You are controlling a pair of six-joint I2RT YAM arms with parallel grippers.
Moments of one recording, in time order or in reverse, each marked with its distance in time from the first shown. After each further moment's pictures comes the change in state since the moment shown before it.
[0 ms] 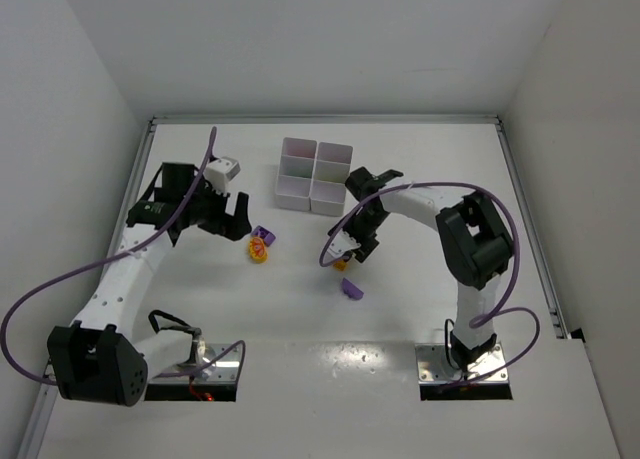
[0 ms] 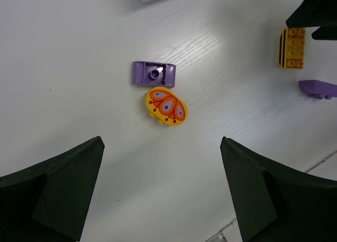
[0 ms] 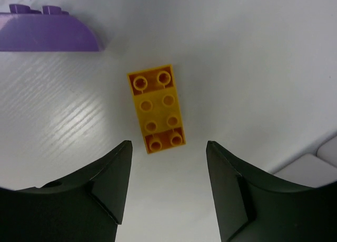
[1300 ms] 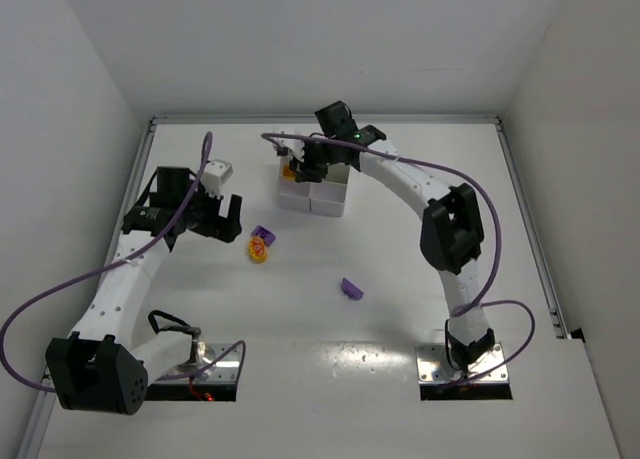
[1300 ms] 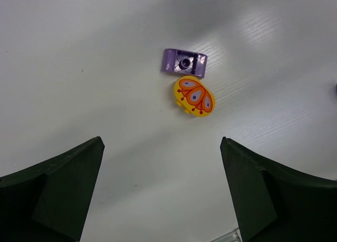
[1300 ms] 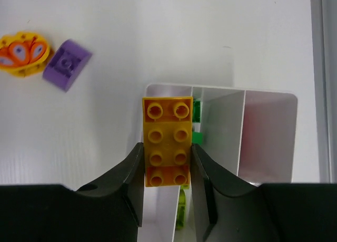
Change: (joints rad) left arm 0.022 -0.047 -0.023 -0.019 -0.114 0.015; right arm 0.042 0.201 0.618 0.308 0.007 1.047
